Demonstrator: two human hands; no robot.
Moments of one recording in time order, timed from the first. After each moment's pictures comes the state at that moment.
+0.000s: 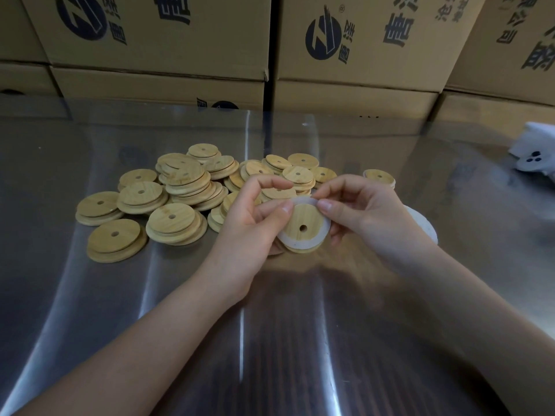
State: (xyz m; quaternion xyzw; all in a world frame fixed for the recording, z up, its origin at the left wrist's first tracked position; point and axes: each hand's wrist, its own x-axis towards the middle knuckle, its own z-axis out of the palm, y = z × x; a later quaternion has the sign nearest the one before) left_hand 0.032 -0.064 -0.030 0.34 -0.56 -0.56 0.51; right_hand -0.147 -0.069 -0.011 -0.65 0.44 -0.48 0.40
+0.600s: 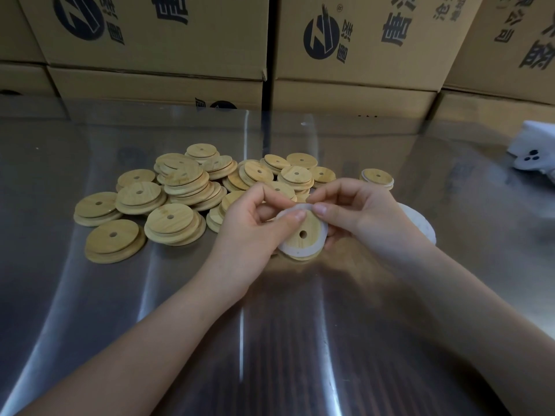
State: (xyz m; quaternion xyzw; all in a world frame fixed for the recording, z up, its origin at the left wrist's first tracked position) left_hand 0.031 -0.067 -0.037 0.35 -0.58 -0.52 0.52; right_hand -0.145 -0.066 -0.011 -0.62 0.45 -0.47 0.44
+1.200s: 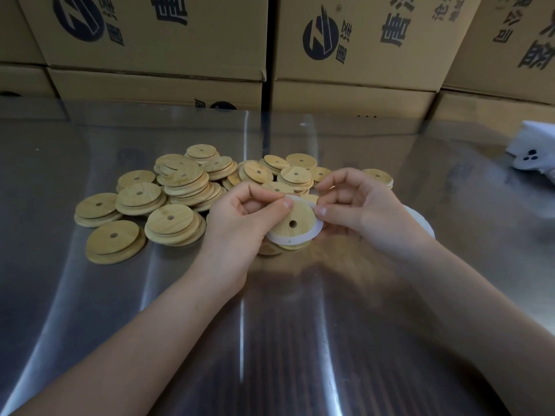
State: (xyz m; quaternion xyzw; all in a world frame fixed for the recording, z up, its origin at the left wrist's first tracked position) left_hand 0.033 -0.073 -0.031 0.37 -0.49 -0.54 0.57; right_hand -0.149 -0.069 -0.007 -0.59 0.43 -0.49 0.48
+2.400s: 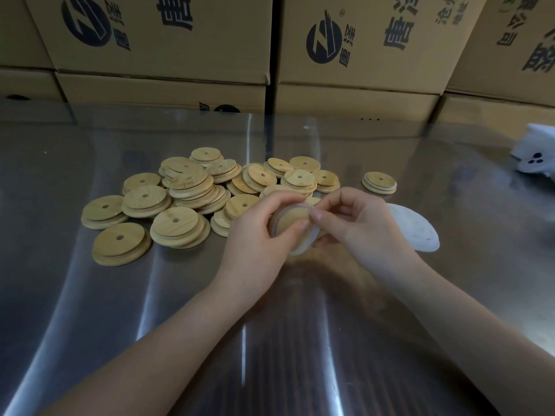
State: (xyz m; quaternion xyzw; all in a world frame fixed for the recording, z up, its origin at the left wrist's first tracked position) left_hand 0.028 -0.067 -0.040 0.40 -0.68 -0.34 0.51; right_hand -0.132 -0.064 -0.021 -0.60 0.52 -0.49 0.36
